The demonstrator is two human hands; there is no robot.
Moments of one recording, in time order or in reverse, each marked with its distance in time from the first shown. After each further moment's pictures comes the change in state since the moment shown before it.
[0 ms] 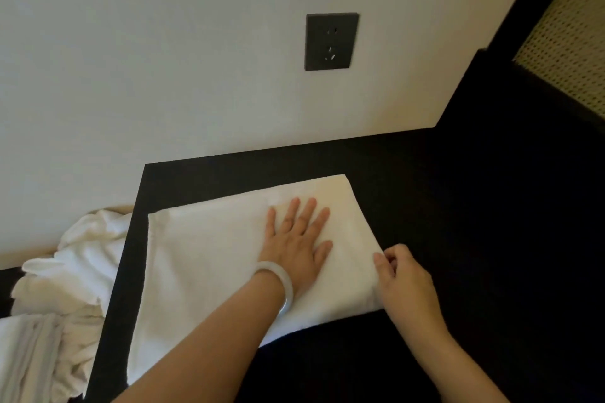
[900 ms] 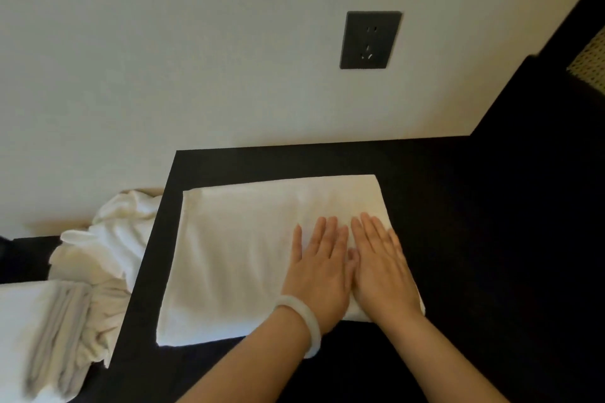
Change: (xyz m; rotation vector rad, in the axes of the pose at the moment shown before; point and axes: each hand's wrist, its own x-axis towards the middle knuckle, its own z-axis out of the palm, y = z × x) left_hand -0.038 0.030 -0.002 -0.091 0.016 -0.056; right_hand 0.030 -0.010 0.049 -0.588 0.005 -0.617
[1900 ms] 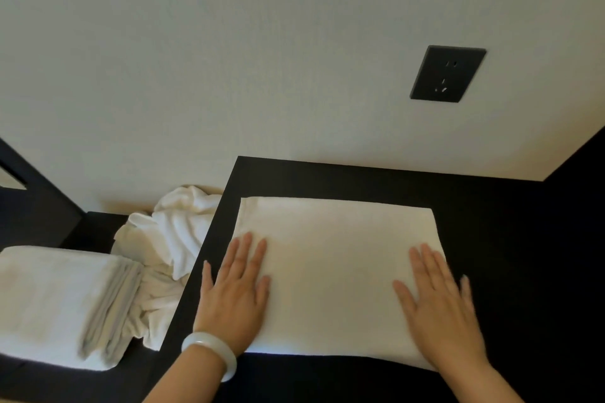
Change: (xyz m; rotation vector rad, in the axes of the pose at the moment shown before) left_hand -0.096 -0.135 0.011 -0.022 0.151 -0.513; right_hand 0.005 0.000 -0.012 -0.123 -0.106 0.127
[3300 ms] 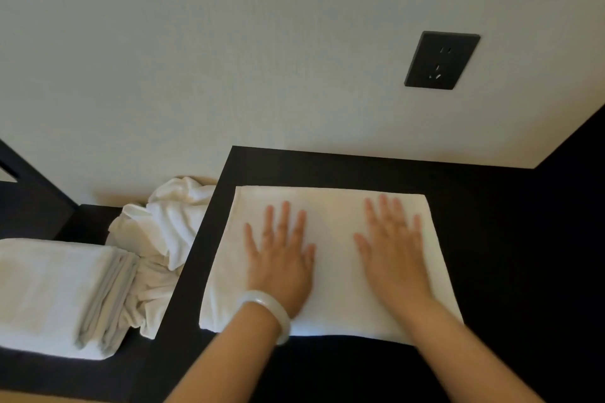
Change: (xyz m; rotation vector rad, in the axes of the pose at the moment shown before) left_hand 0.026 0.076 -0.015 0.007 0.055 0.032; right_hand 0.028 -0.050 -0.016 0.094 0.254 -0.232
